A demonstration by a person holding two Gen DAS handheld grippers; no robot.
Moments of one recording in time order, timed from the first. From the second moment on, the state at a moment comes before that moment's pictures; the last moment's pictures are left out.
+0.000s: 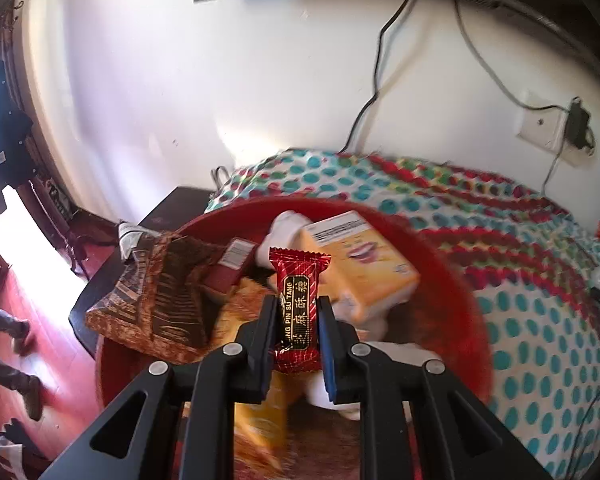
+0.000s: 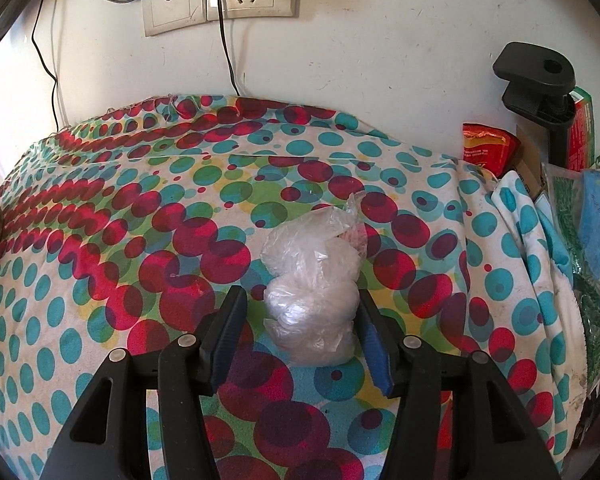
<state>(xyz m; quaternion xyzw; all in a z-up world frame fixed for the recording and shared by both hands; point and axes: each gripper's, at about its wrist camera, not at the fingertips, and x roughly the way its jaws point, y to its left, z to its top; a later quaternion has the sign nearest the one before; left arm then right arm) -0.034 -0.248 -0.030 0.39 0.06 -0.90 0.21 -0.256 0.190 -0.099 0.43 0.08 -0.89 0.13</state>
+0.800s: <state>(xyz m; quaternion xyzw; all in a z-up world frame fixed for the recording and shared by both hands) -0.073 -0.273 -0.055 0.41 0.06 -0.88 0.22 -0.257 0.191 -0.101 0.43 0.09 -0.89 0.12</state>
